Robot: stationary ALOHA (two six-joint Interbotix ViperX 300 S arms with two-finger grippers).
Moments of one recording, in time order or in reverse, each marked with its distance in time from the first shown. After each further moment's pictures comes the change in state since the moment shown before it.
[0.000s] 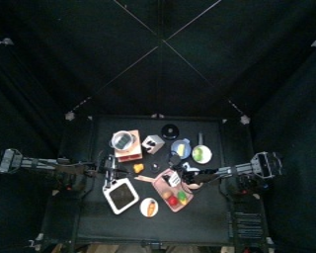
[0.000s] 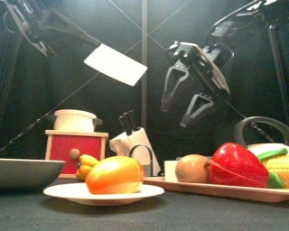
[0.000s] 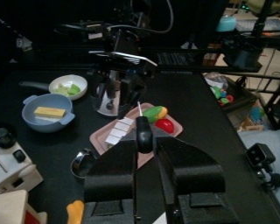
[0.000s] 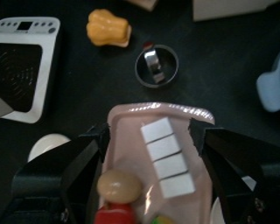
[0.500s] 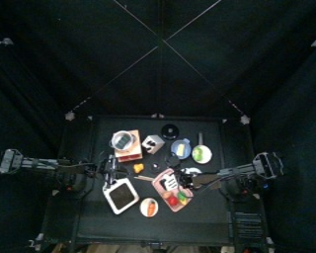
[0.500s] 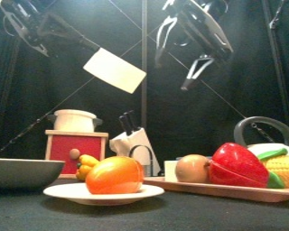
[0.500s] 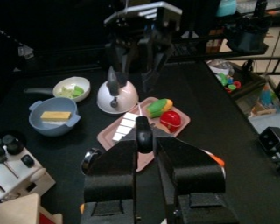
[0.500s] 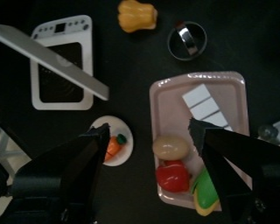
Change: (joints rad) left arm 0.037 0.003 0.021 0.112 -0.017 -0.002; right arm 0.084 -0.012 -0.265 0.288 0.295 -0.118
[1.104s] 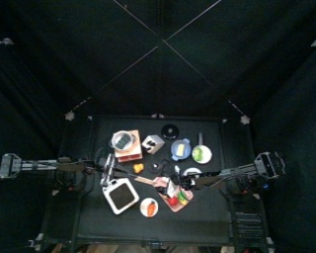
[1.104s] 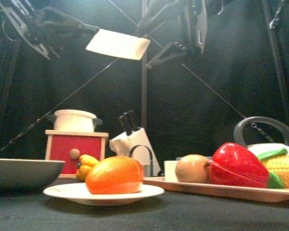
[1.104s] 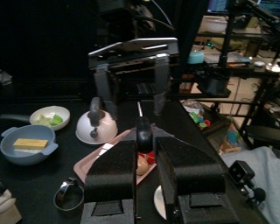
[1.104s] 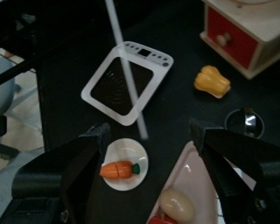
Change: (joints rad) left arm 0.146 0.000 0.064 -0.130 -0.347 0.035; right arm -0.021 -0.026 0.110 -0.270 -0.468 -0.227
